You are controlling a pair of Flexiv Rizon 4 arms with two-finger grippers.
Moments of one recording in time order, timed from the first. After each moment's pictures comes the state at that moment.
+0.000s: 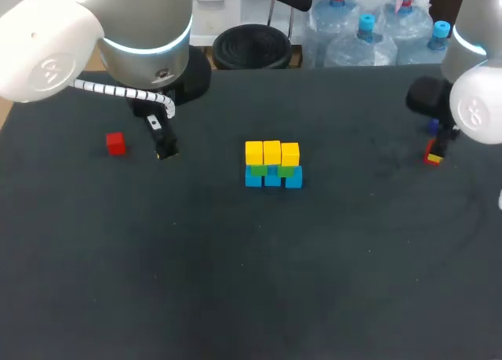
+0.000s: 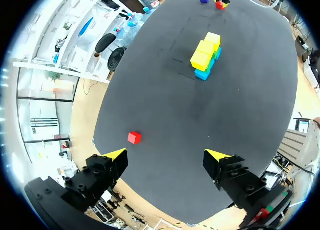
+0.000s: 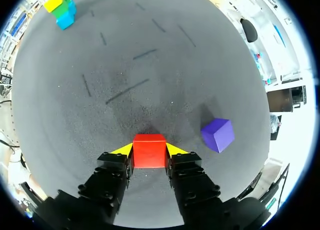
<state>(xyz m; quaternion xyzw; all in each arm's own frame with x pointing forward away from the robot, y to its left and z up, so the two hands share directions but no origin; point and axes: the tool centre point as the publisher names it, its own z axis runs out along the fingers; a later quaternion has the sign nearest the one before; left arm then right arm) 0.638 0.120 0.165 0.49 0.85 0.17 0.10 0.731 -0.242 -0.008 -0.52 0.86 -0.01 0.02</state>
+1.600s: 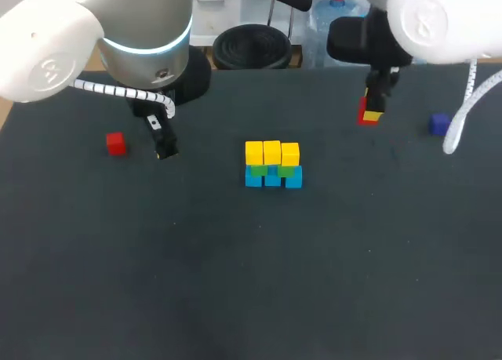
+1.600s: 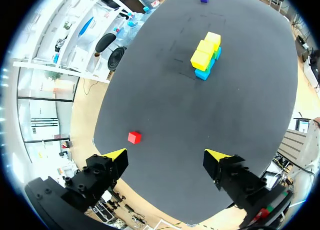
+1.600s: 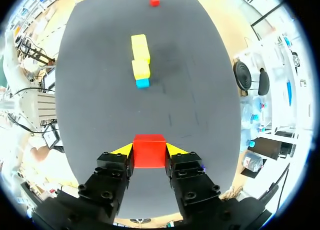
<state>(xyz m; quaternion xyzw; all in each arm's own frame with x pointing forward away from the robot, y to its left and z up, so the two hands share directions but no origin) 0.638 0.120 0.165 0.49 0.85 0.17 0.10 0.677 -0.081 0.158 -0.64 0.77 0.00 0.02</state>
